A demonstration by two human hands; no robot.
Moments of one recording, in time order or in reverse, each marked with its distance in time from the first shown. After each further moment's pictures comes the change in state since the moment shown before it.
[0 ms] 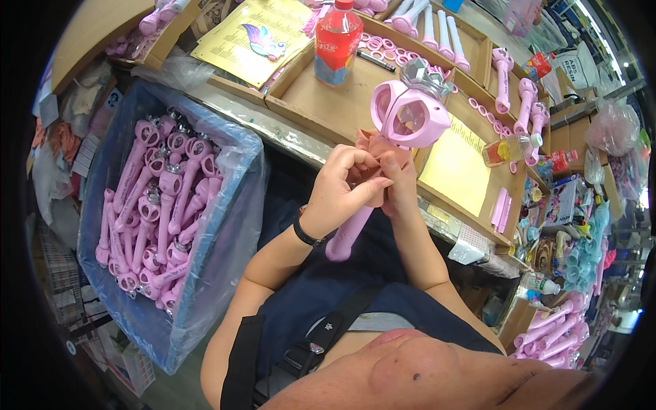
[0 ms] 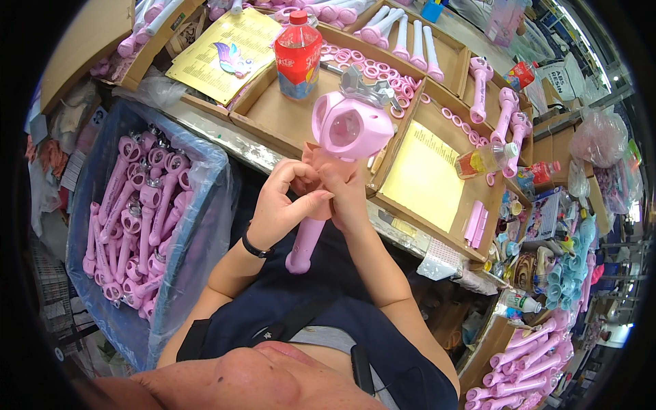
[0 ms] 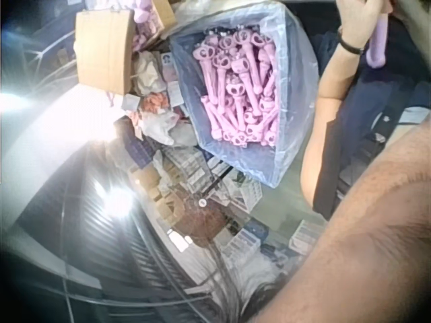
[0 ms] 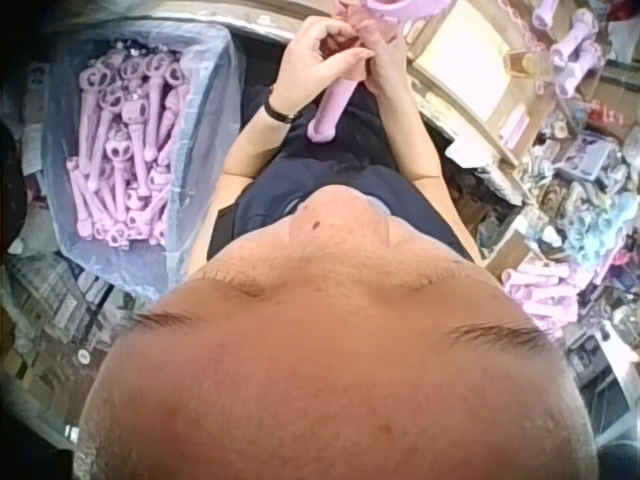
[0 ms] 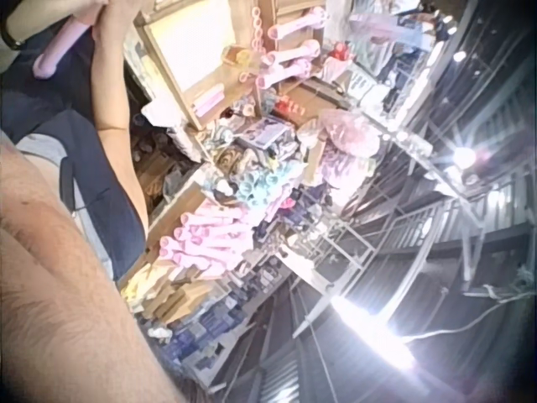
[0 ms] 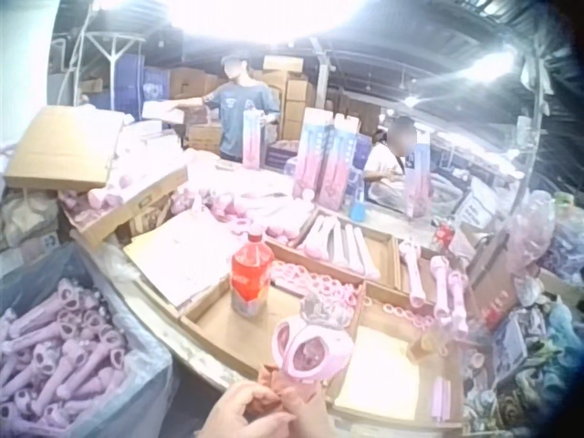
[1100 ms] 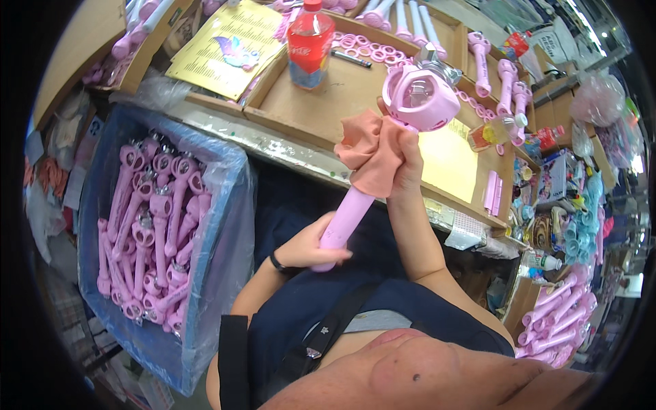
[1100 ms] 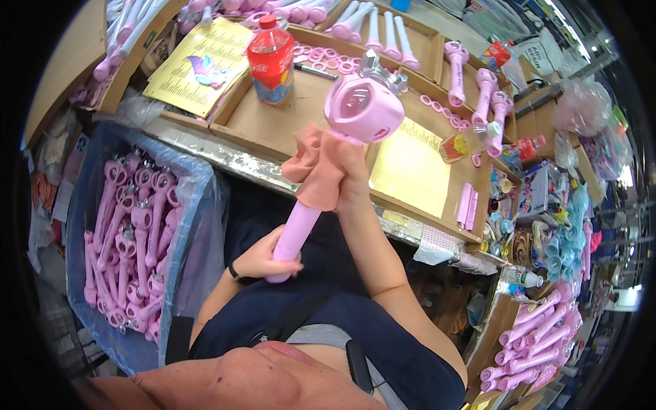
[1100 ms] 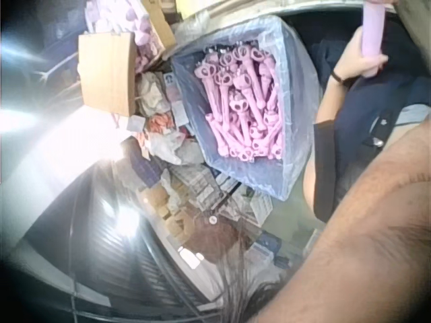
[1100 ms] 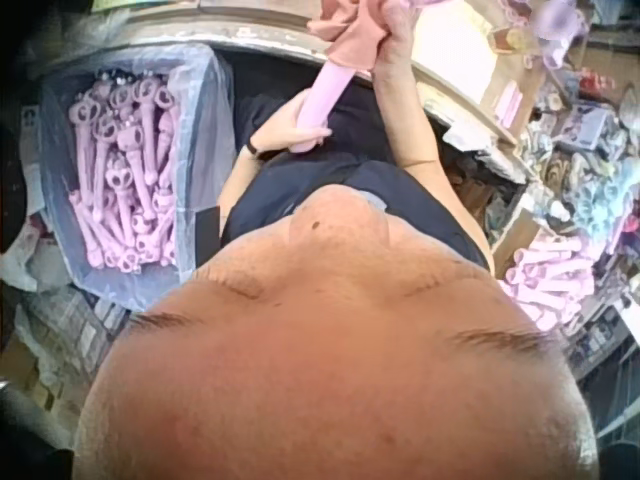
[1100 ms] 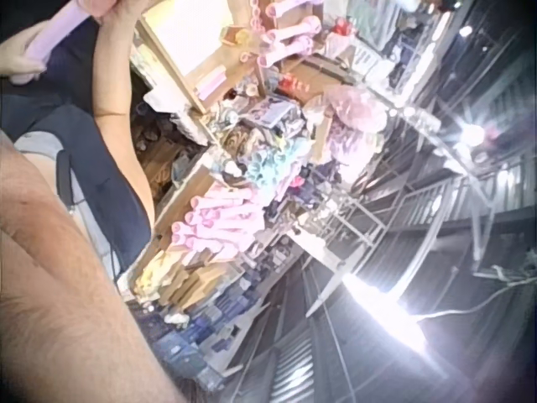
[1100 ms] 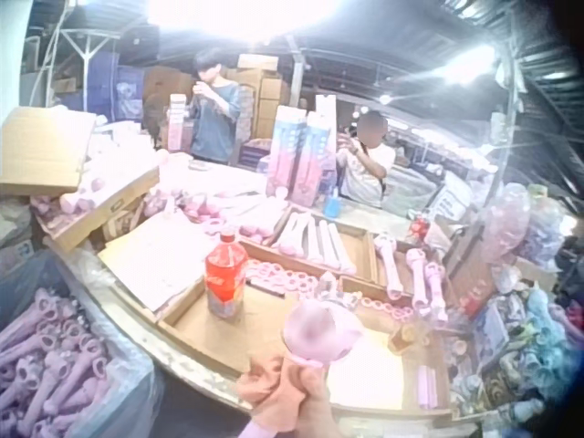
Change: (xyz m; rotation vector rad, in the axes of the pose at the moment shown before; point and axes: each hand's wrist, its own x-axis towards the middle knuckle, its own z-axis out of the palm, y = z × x) left_hand -0.073 -0.053 -0.032 -0.469 -0.614 -0.587; right_hand 0.019 -0.024 0.008 0.348 -0.093 -0.046
